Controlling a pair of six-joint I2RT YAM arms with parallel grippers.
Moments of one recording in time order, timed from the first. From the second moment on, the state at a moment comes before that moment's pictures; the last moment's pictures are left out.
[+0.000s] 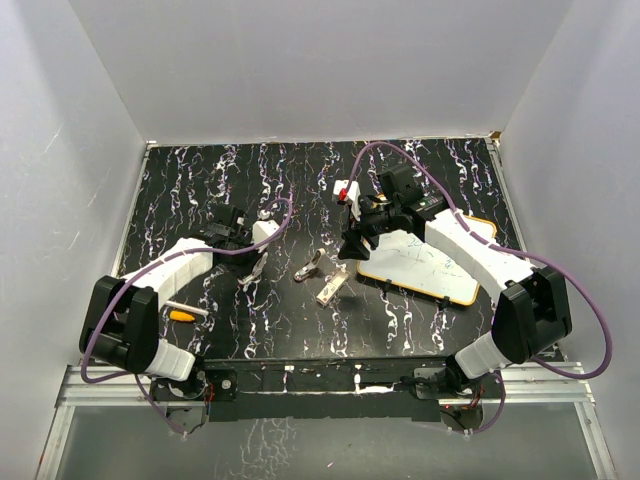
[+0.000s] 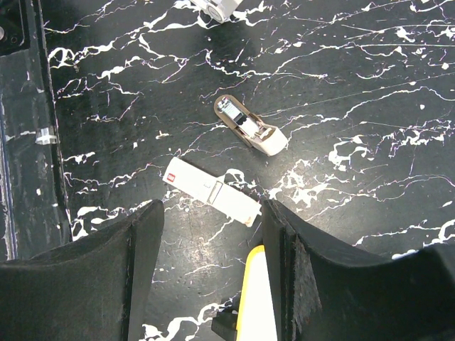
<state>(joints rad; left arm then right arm) -0.34 1.44 0.84 -0.53 0.20 0.52 0.47 1.49 1.21 -0.58 -0.78 -0.55</state>
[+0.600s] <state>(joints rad) -0.34 1.45 0.84 -0.52 0.20 0.52 0.47 1.49 1.20 -0.58 -0.78 -0.55</state>
